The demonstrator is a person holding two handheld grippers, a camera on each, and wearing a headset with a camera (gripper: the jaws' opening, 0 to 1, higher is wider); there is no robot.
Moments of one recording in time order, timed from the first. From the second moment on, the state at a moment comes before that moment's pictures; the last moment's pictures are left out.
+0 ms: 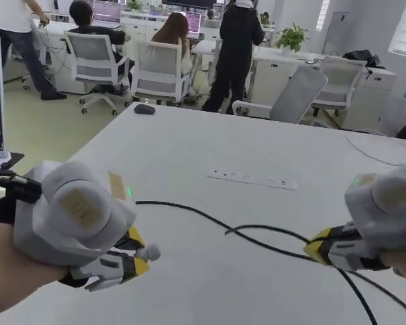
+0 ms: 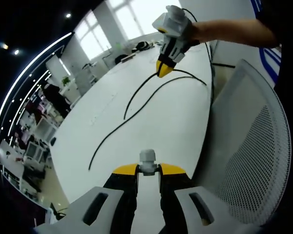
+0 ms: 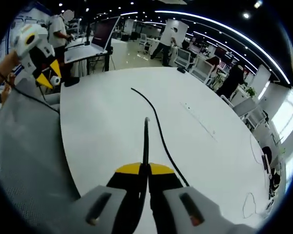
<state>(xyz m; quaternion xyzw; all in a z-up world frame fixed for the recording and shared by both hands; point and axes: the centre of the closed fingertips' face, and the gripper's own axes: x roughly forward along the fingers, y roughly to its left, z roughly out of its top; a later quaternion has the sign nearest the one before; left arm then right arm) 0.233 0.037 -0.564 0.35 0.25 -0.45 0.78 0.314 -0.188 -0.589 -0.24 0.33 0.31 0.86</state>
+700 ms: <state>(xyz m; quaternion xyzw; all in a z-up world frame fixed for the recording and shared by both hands) 0.211 0.063 -0.568 0.35 0.28 -0.44 0.78 0.368 -0.180 -0.713 -0.20 0.43 0.27 0.84</state>
